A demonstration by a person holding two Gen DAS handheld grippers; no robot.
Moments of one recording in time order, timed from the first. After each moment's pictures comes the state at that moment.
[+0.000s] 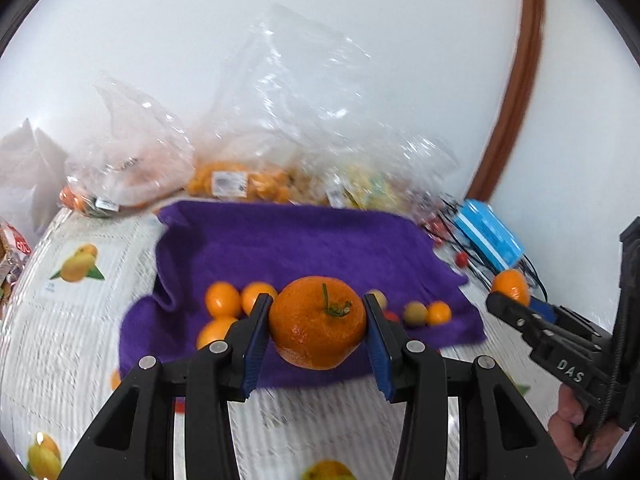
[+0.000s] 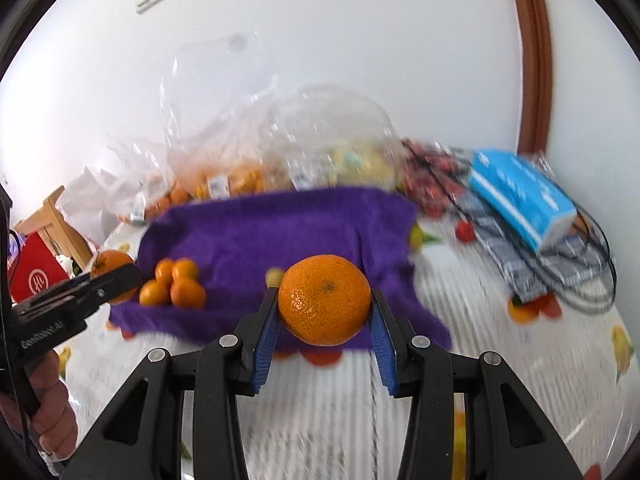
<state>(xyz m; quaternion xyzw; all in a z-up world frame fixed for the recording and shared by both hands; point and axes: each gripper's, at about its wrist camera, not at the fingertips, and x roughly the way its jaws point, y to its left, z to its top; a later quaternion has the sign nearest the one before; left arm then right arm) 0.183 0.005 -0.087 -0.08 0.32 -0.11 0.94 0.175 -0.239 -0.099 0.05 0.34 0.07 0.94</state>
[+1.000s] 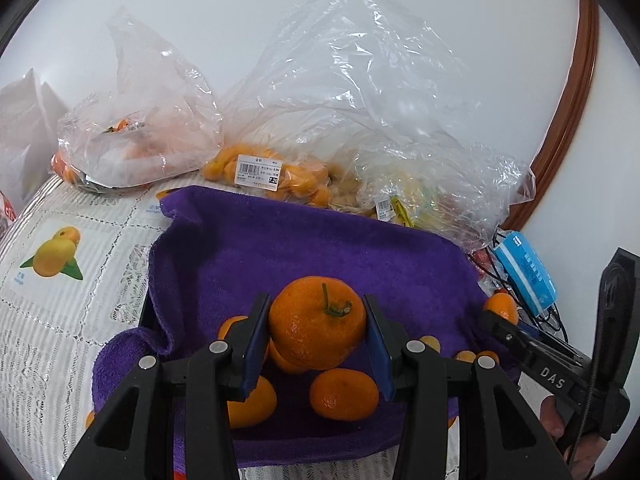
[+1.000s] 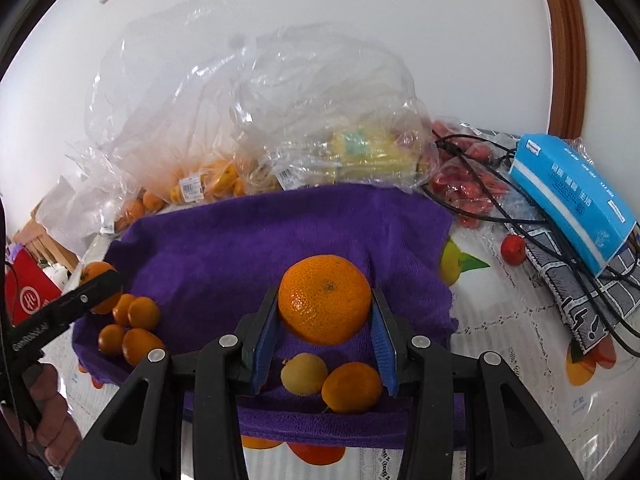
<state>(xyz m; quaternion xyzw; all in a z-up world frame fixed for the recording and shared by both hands) 0.246 0.023 -0.127 -0.14 0.34 -0.08 0.93 0.266 -0.237 -0.142 0.07 0.38 0.08 0.92</state>
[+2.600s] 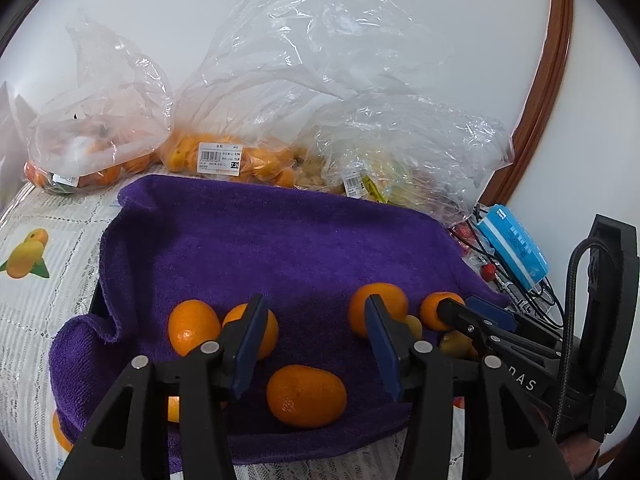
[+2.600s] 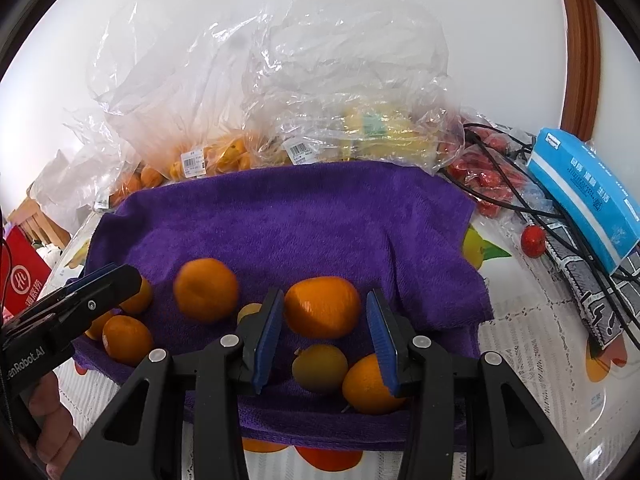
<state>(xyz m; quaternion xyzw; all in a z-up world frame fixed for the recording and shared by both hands) 0.245 0.000 -0.142 -0.11 0.34 -0.12 0.93 0.267 -0.217 -0.160 0.04 0.38 0.08 0.92</state>
